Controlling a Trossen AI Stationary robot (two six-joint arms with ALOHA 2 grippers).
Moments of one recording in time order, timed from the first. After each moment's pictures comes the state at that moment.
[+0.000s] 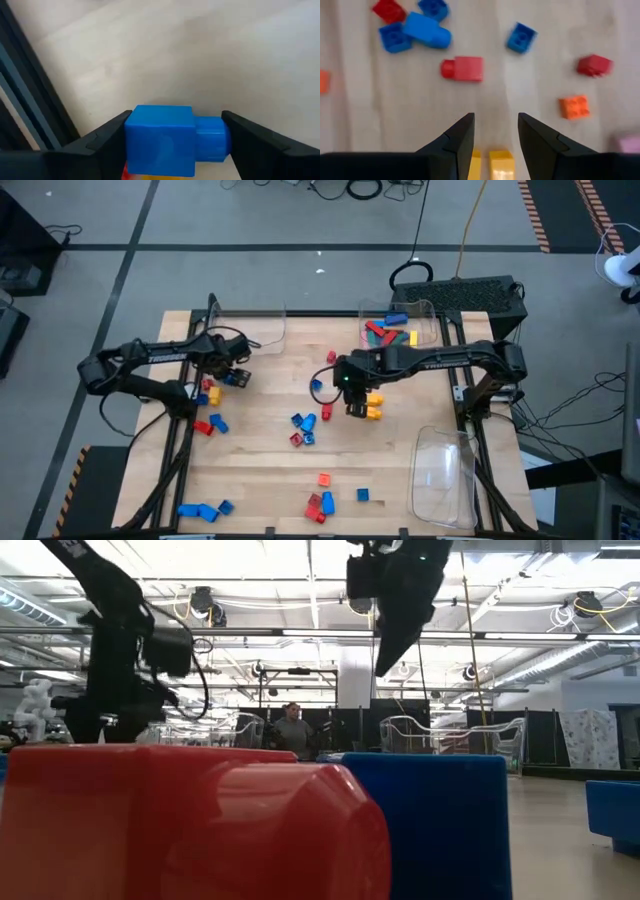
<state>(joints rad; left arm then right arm) 0.59 1.25 0.58 -0.85 -0.12 -0.59 -0.02 1.69 1.42 -0.89 0.07 0.11</state>
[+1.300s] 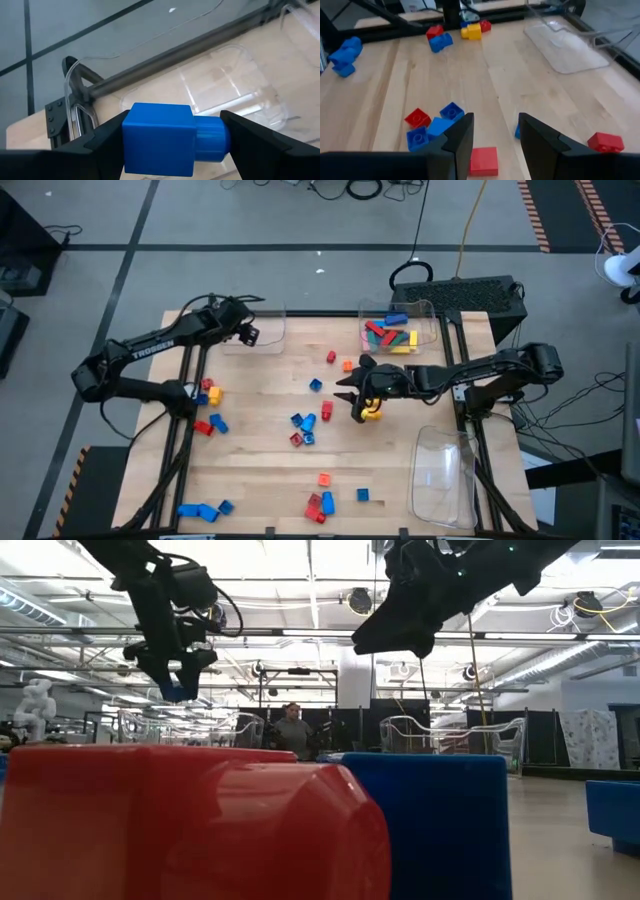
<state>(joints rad) 0.69 1.19 0.85 -0.65 -0.45 -0.30 0.03 1.41 0.80 0.15 0.16 0.20</state>
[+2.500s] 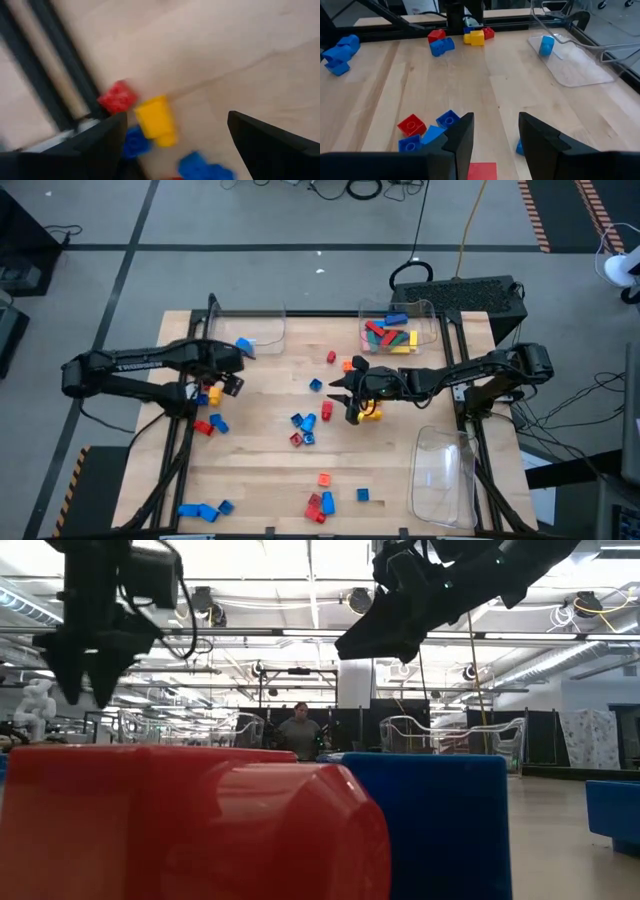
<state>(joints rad) 0.27 1.05 0.78 -1.27 -0.14 -0.86 0.03 1.49 0.80 0.28 0.16 0.12</state>
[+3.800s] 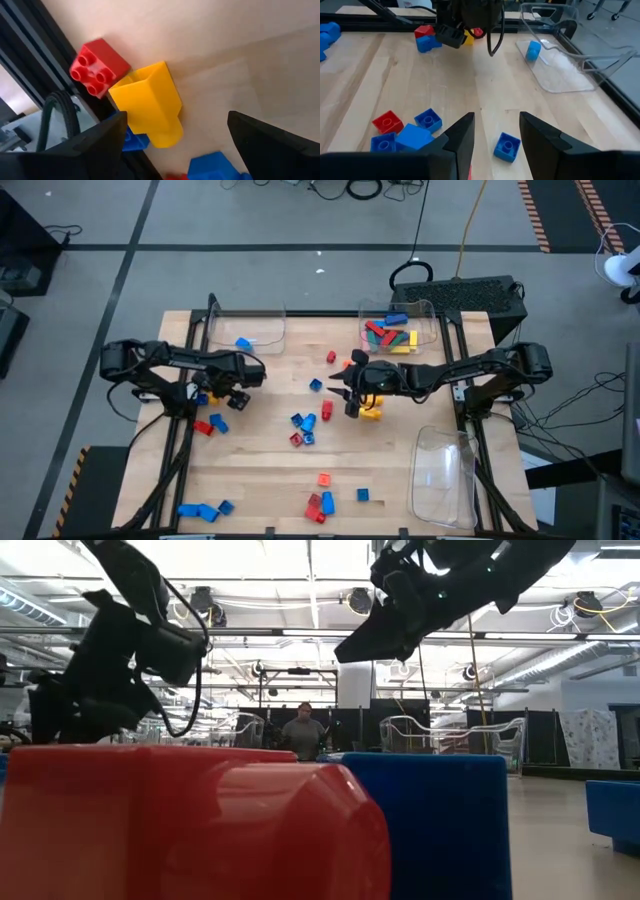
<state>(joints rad) 0.25 1.45 0.68 -1.15 -0.05 -0.88 -0.02 1.50 0.80 0.29 0.16 0.01</state>
